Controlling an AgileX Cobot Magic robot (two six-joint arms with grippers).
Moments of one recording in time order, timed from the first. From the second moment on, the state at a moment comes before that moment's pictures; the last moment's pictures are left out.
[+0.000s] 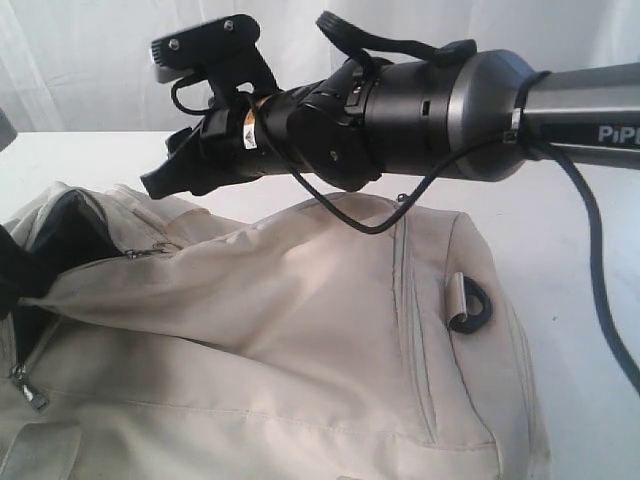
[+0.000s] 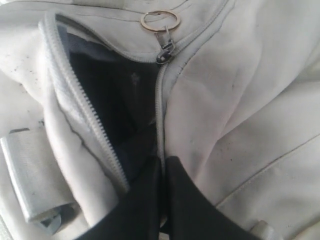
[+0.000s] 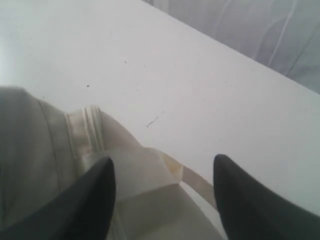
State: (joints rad) left arm -0.16 1.10 -0.85 -0.41 0.93 0.71; right arm 0.92 1.85 -1.40 -0.23 0.12 0.20
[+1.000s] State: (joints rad) left arm -0.16 1.10 -0.85 -0.40 0.91 0.71; right arm 0.84 1.88 -1.40 -0.25 -0.14 1.04
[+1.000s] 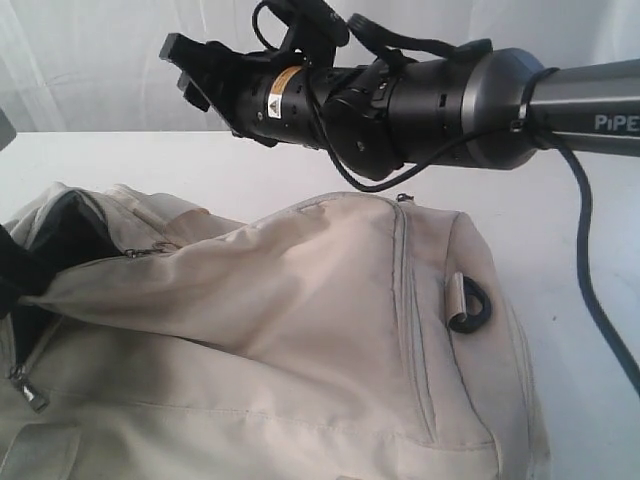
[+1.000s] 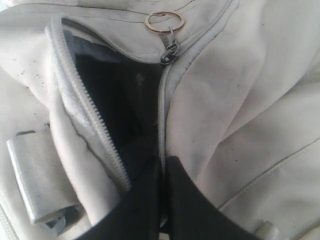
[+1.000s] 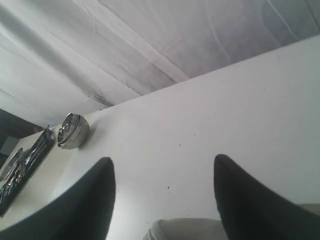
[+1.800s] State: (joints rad) left arm -0.16 1.10 -0.85 -0.40 0.93 0.71; right arm 1.05 1.88 -1.40 -0.01 0.22 1.10
